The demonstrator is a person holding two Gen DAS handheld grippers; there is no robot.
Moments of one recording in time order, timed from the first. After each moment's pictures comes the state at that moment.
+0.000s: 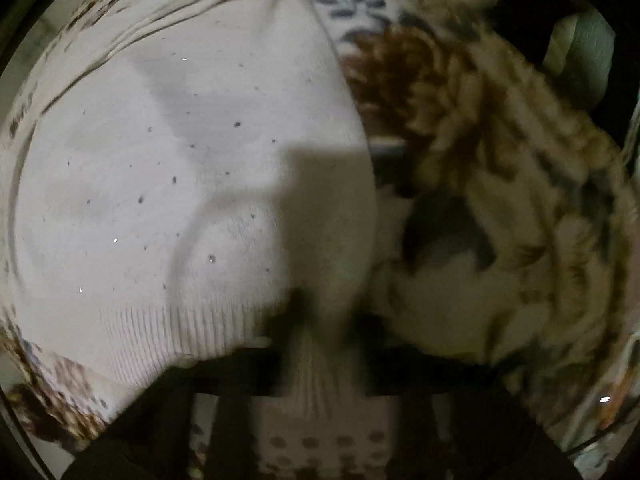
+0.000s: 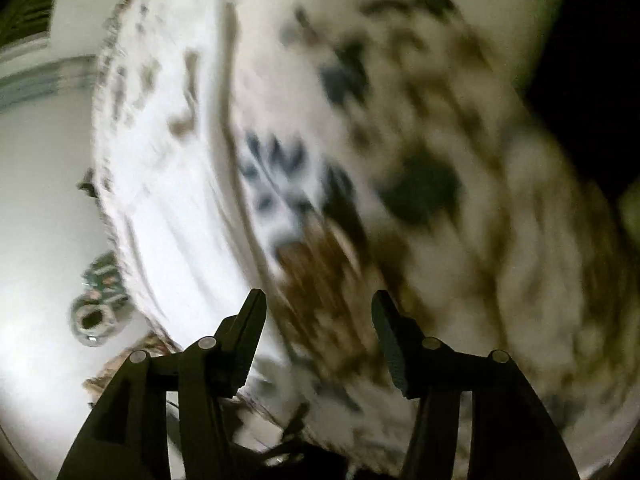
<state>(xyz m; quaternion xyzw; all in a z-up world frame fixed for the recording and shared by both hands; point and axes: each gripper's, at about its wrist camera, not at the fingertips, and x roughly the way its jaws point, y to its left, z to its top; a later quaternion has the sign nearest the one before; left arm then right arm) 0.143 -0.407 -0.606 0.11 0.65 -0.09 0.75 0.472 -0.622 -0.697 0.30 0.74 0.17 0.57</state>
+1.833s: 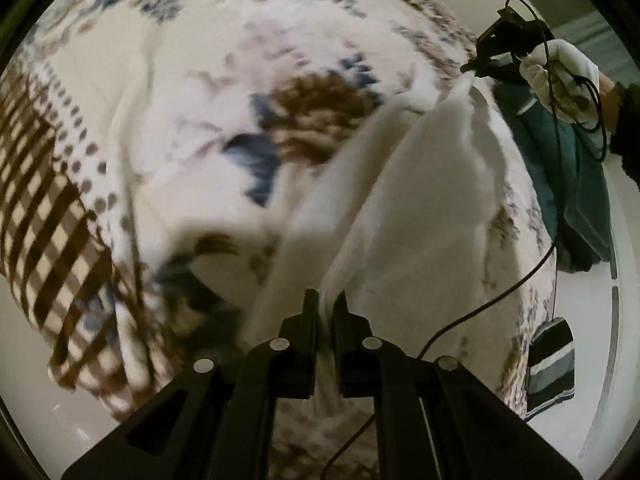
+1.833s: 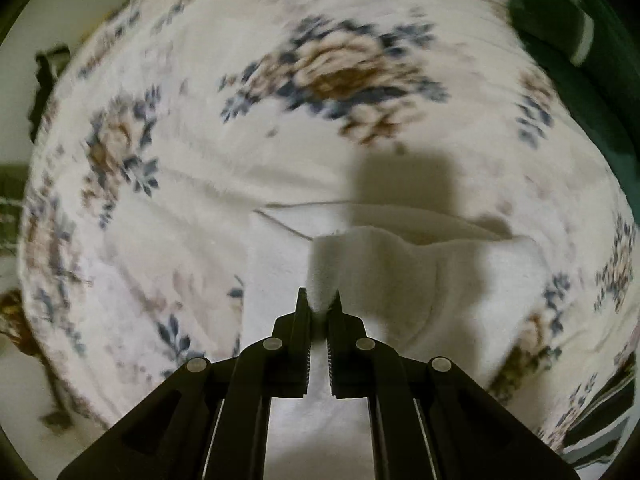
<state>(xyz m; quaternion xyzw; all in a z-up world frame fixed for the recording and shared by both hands) 0.151 0.070 -0.552 -0.33 0.54 0.06 0.77 0.702 0.031 -0.600 -0.10 0.69 0.13 0.70</state>
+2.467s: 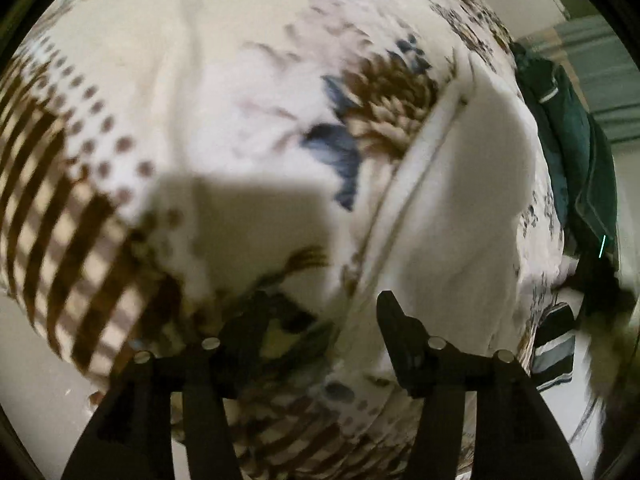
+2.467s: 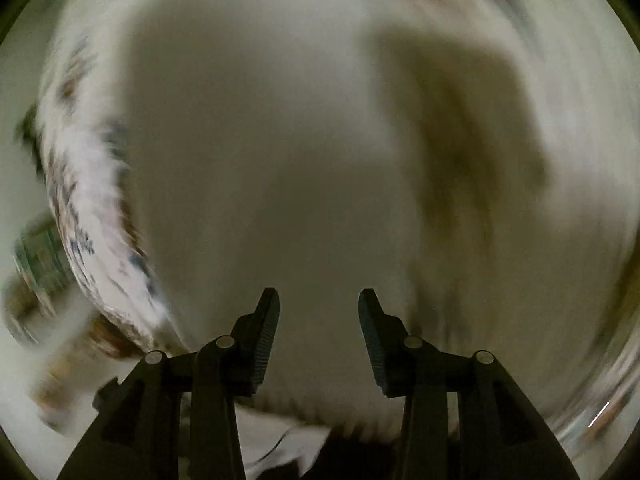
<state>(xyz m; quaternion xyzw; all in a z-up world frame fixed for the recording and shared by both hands) 0.155 0.113 -0.571 -0.33 0.60 0.03 0.73 0.408 -0.198 -0.675 0.21 0.82 0.05 0.52</state>
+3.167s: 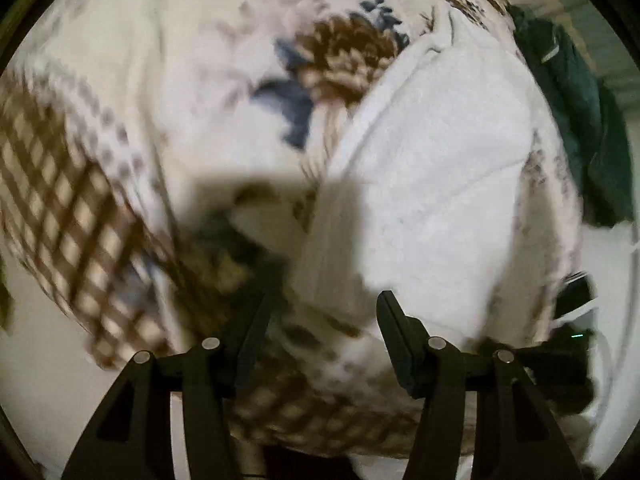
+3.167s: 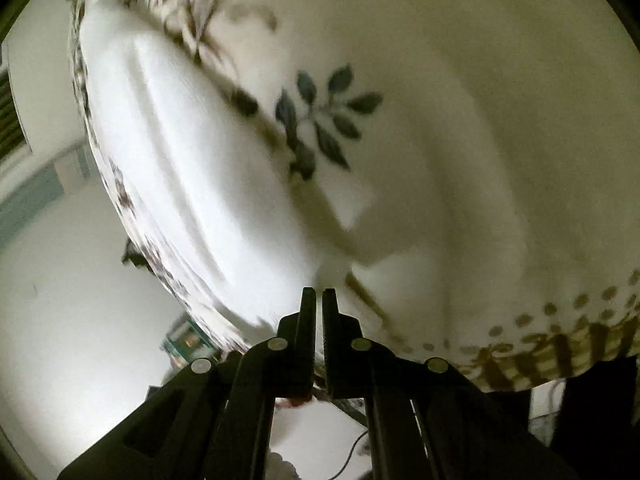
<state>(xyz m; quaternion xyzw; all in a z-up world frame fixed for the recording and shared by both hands) 0.142 0.067 -0.556 -0.32 0.63 0.04 0.70 0.214 -0.277 -0.716 0.51 0.71 0.04 0.48</state>
